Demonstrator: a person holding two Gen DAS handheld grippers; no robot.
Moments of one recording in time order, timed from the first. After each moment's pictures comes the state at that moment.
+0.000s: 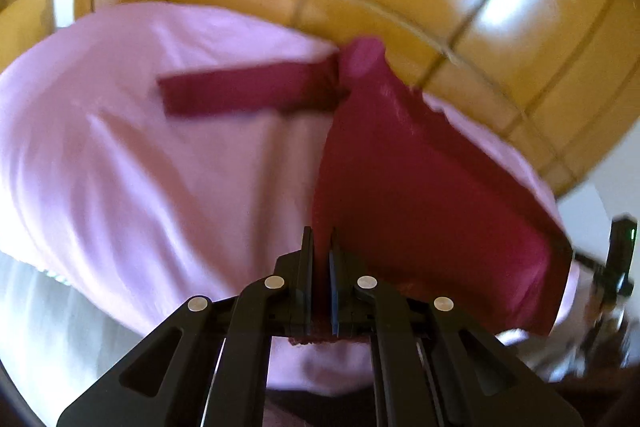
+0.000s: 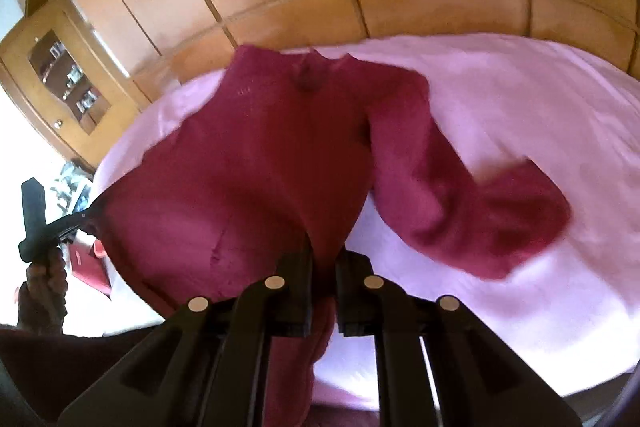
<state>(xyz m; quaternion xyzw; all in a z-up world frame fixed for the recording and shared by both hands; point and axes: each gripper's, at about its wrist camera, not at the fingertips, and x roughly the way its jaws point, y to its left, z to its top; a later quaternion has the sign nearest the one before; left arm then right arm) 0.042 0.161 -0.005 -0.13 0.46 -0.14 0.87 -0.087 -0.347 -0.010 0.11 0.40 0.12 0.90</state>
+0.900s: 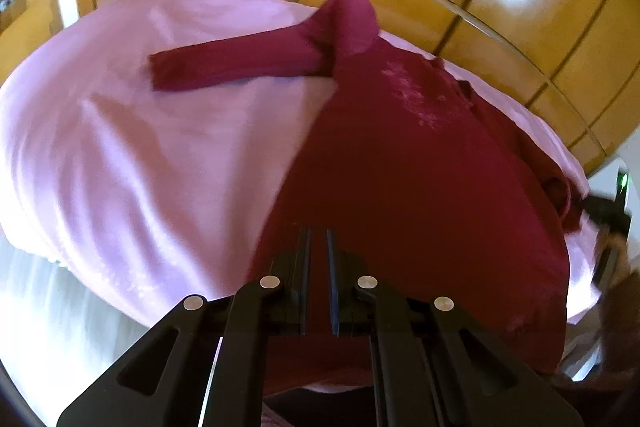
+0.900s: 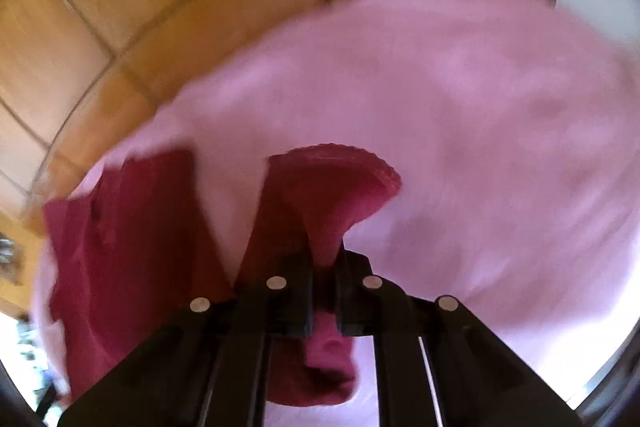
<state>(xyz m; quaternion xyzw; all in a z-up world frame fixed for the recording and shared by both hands) 0.059 0.111 -0.029 -0.09 0.48 -0.10 0.87 -0.003 -0.525 -0.043 0.24 0.35 -0.16 0.89</state>
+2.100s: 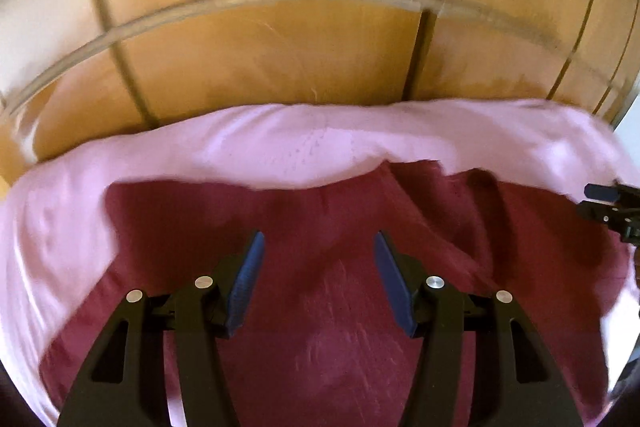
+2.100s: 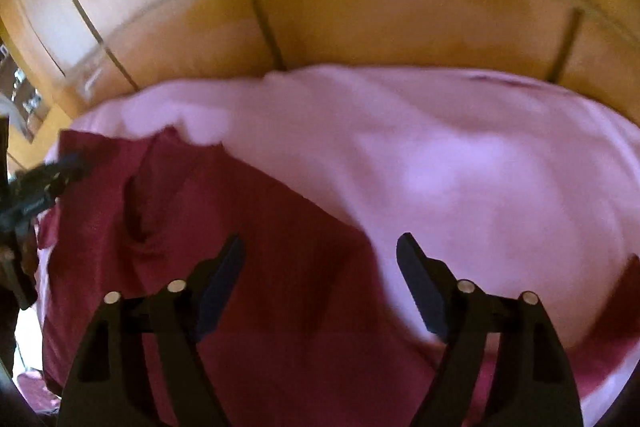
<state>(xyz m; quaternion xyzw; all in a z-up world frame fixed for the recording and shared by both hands) 0.370 -0.071 -0.044 0.09 0.45 -0.17 0.87 0.213 -0.427 -0.050 0.07 0.44 0.05 0.89</state>
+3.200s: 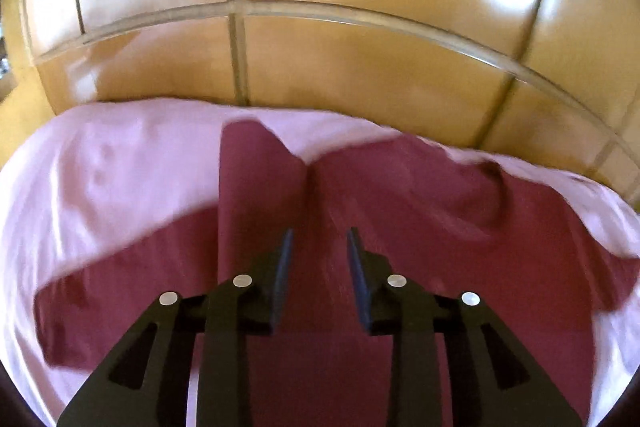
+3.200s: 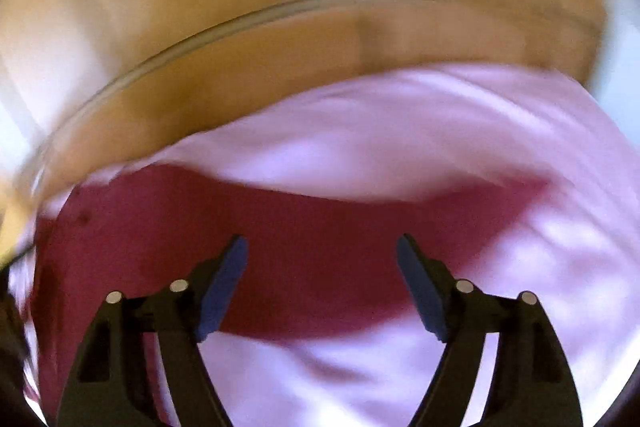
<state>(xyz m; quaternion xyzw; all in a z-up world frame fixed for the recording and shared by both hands) 0.316 0.005 -0.028 -0.02 0.41 -0.08 0.91 0.082 -0.555 -0.038 0.20 0.33 -0.15 0.91</state>
